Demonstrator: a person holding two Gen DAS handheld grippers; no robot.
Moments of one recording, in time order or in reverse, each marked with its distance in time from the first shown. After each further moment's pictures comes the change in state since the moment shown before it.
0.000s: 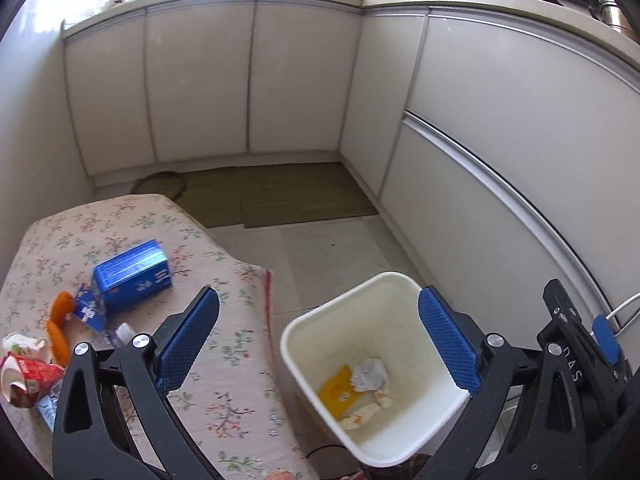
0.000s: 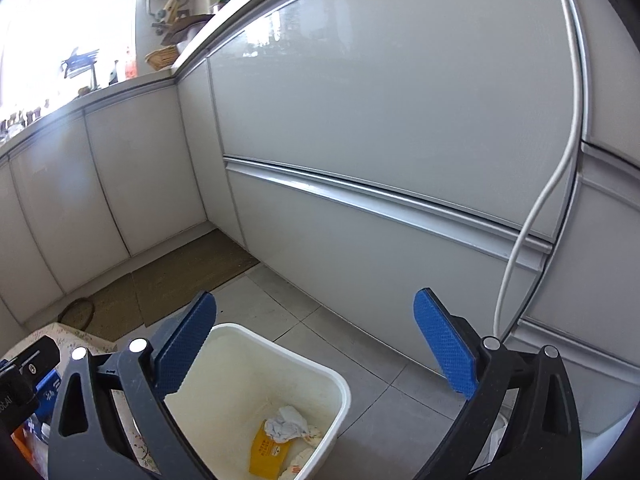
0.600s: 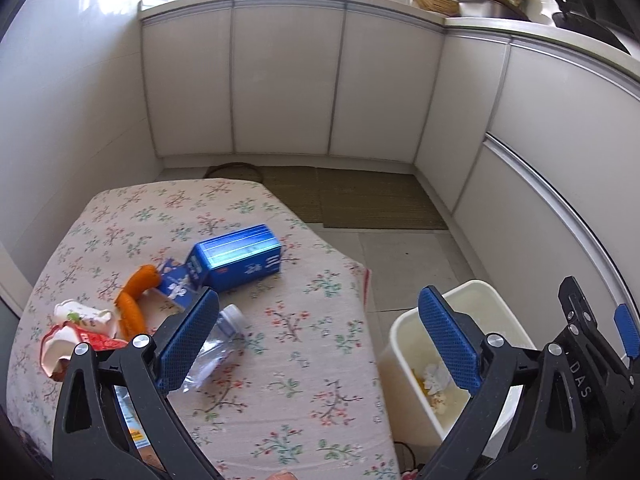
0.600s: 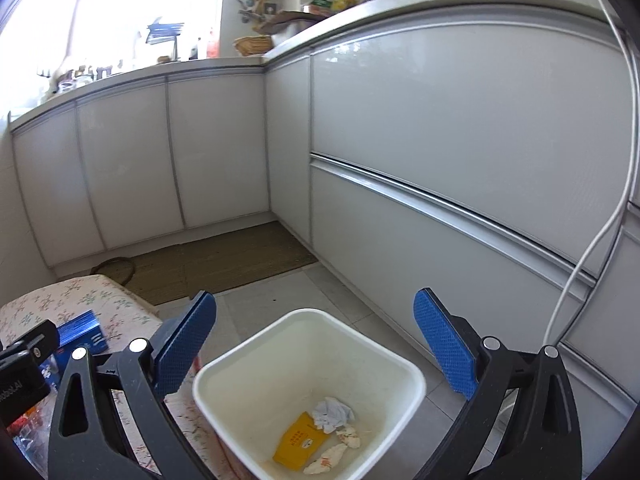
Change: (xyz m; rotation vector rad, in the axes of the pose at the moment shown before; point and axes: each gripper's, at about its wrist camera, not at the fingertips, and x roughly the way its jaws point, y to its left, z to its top) left arm -0.034 0.087 -0.018 -0.121 -0.026 0.198; right arm -0.042 0.089 -0.028 -0.201 -0.041 0.177
